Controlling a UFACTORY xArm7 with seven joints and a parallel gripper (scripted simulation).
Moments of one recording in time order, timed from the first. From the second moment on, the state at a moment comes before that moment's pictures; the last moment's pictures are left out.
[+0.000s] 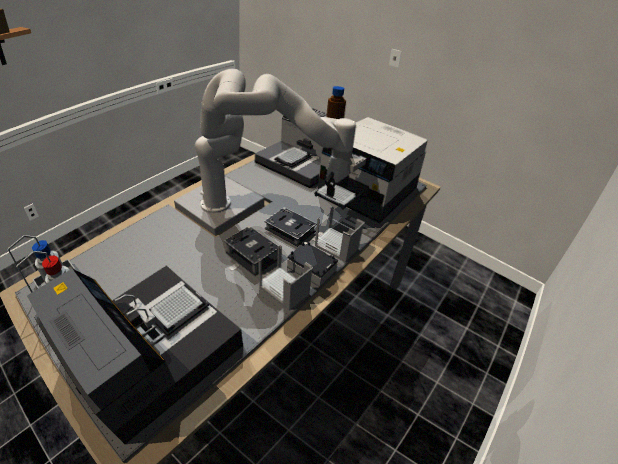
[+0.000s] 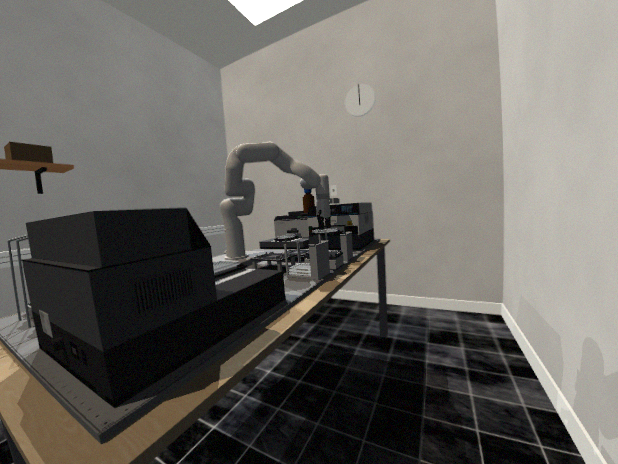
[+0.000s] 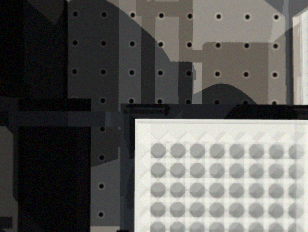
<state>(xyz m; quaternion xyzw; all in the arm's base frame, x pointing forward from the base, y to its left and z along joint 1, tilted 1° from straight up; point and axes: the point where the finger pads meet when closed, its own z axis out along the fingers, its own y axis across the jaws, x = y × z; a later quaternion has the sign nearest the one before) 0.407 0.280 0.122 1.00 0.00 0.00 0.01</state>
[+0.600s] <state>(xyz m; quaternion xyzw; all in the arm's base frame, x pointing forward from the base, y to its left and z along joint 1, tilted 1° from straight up) 0.406 0.280 0.142 1.00 0.00 0.00 0.01</state>
